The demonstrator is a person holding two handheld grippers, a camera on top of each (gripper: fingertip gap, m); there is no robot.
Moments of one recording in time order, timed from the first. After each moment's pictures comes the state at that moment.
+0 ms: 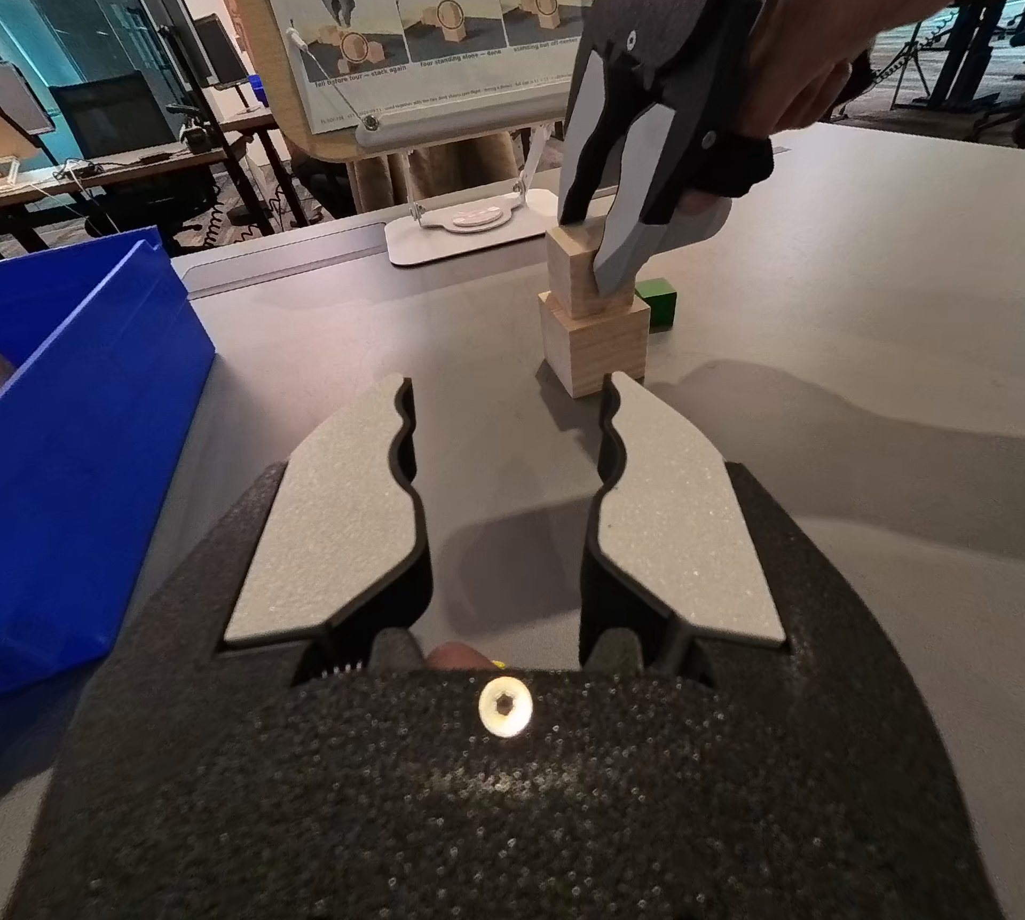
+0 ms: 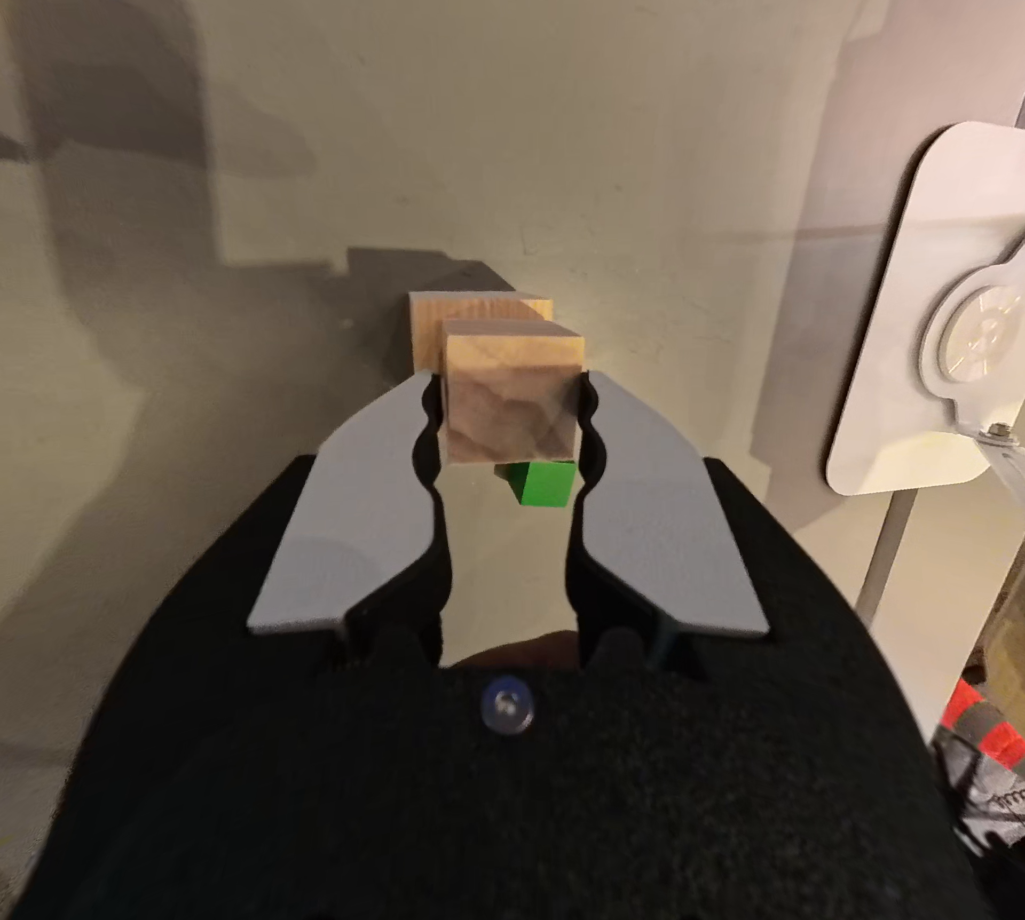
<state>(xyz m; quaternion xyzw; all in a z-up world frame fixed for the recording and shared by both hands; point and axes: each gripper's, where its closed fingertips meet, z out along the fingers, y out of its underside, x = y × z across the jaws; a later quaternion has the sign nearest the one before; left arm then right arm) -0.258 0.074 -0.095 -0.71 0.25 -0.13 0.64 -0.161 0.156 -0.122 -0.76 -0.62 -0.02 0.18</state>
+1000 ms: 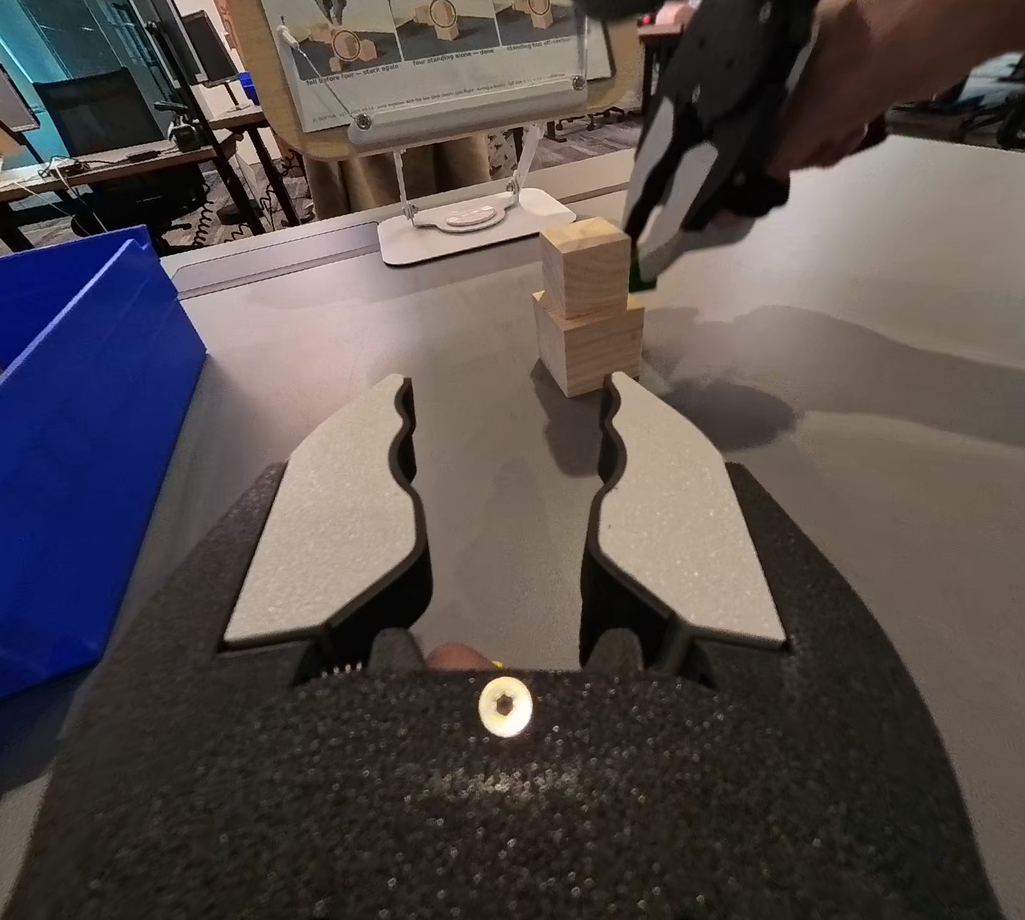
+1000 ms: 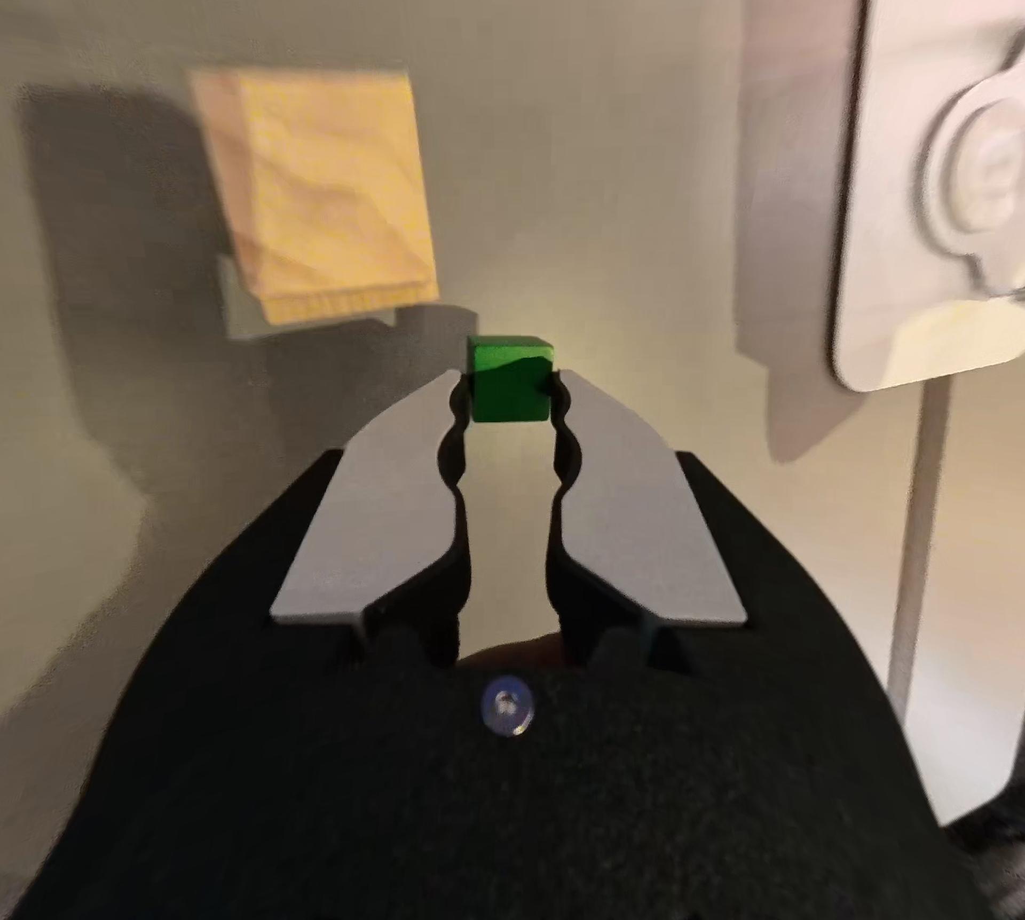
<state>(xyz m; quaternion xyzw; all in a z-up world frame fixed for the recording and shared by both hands) -0.256 0.073 -0.095 -0.71 0.25 -0.14 0.64 -0.099 0.180 -0.137 -0.80 -0.56 -0.01 0.21</state>
